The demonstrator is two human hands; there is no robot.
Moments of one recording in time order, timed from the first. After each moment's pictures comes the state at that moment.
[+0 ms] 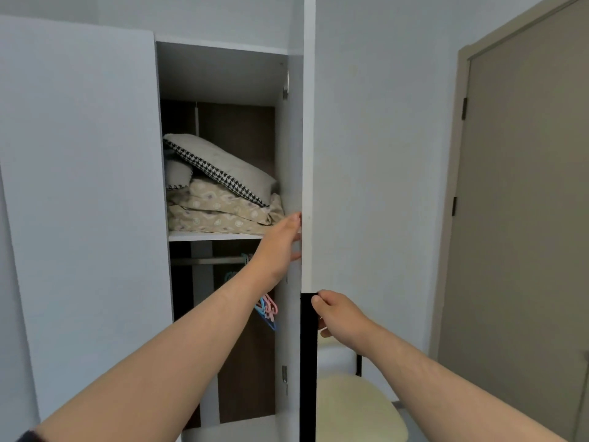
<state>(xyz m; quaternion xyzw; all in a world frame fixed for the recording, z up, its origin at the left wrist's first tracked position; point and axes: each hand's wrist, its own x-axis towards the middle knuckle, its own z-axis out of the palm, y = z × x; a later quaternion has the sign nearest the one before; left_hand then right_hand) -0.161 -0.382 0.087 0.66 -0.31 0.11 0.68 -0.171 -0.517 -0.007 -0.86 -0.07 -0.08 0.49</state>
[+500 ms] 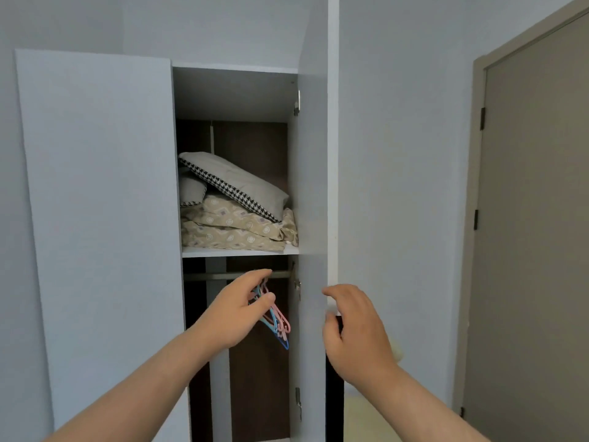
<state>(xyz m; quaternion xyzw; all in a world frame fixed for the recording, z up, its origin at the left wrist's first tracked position) -0.139 -0.300 0.028 0.84 -0.26 0.22 0.41 -0.189 -0.513 0.001 -0.83 -0.18 -0.43 0.30</state>
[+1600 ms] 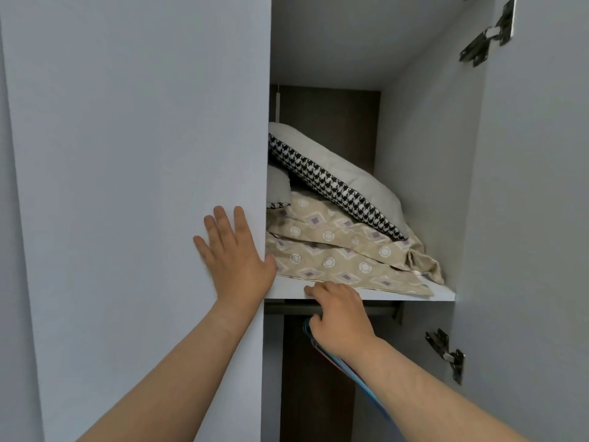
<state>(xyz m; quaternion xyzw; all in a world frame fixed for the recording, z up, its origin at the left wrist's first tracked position) 0.209 -0.070 0.074 0.87 0.02 0.46 0.20 0.203 -0.250 0.012 -0.92 -0.21 -0.30 0.14</state>
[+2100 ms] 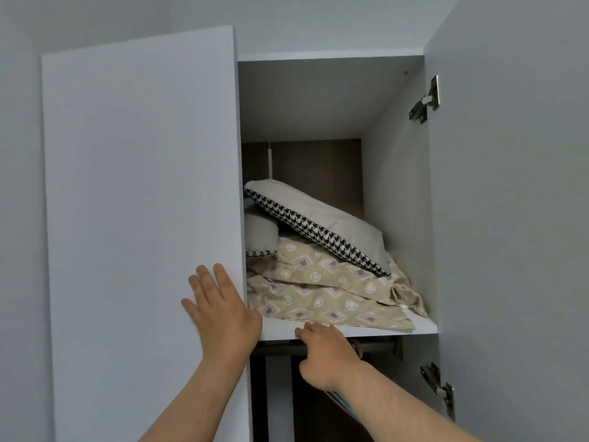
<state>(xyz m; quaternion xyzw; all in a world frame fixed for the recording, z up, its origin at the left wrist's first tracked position) 0.165 -0.088 0.081 0.87 0.07 0.46 0.19 0.190 -0.263 0.042 -0.96 -0.22 -0.13 0.15</state>
